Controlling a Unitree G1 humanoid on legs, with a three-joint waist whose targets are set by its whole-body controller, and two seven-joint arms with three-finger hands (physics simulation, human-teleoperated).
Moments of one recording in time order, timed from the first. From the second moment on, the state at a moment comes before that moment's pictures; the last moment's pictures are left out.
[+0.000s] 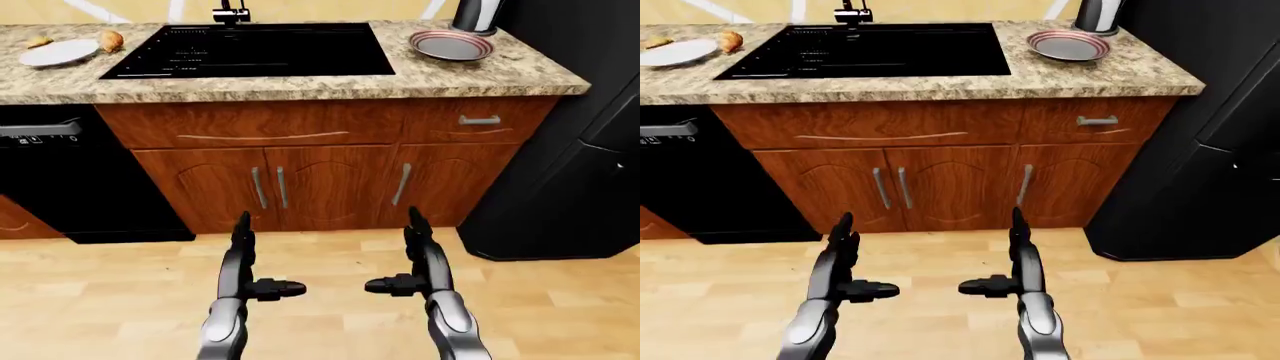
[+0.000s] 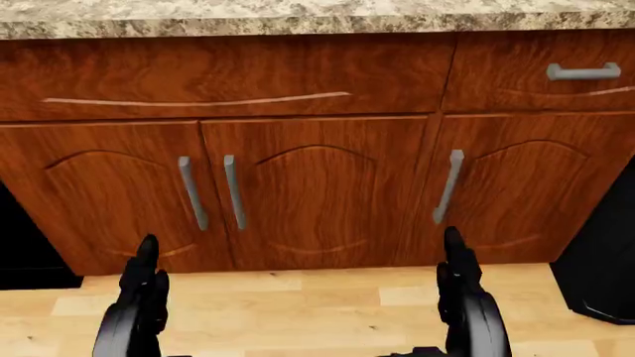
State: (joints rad) left arm 0.03 0.02 0.04 0.09 -0.01 0.06 -0.04; right arm 0.03 -0.01 -0.04 0.09 0.01 0.06 0.04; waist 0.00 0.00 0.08
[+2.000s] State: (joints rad) left arm -1.00 0.50 0.19 0.05 -0.07 0.77 -0.11; right arm -0.96 -0.34 -0.18 -0.18 0.24 0.80 -0.05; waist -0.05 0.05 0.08
